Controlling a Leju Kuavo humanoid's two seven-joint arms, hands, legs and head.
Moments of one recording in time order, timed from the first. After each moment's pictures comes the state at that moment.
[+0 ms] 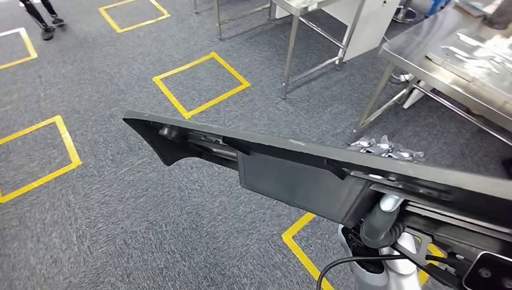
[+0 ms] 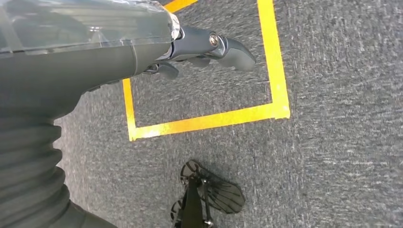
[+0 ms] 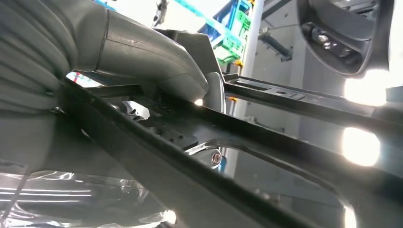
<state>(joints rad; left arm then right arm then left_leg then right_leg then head) -0.09 -0.08 1.29 -0.21 -0.79 0.05 -0.11 -0.23 0.01 0.24 -2.03 -0.24 0.38 -0.70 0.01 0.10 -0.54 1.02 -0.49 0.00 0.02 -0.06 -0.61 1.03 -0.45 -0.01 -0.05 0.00</state>
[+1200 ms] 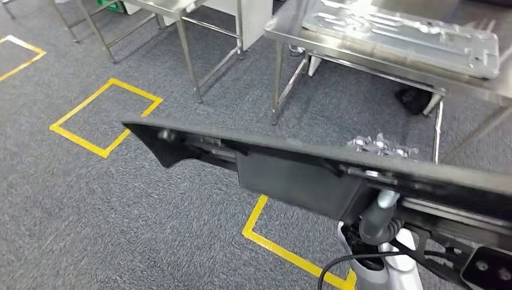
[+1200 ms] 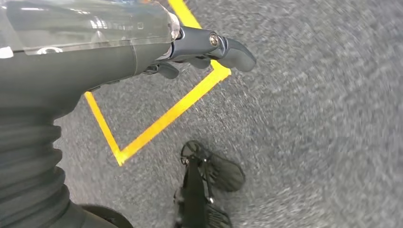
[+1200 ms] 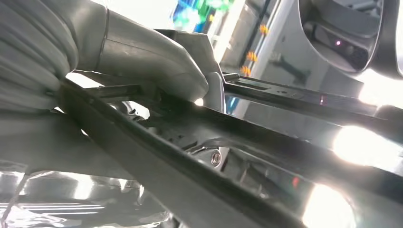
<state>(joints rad) -0.10 -0.08 1.30 -0.21 -0.81 0.00 -0.12 -0.24 -0.02 0.26 -2.01 -0.27 0.38 -0.70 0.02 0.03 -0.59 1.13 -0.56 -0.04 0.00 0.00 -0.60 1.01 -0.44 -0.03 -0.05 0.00</state>
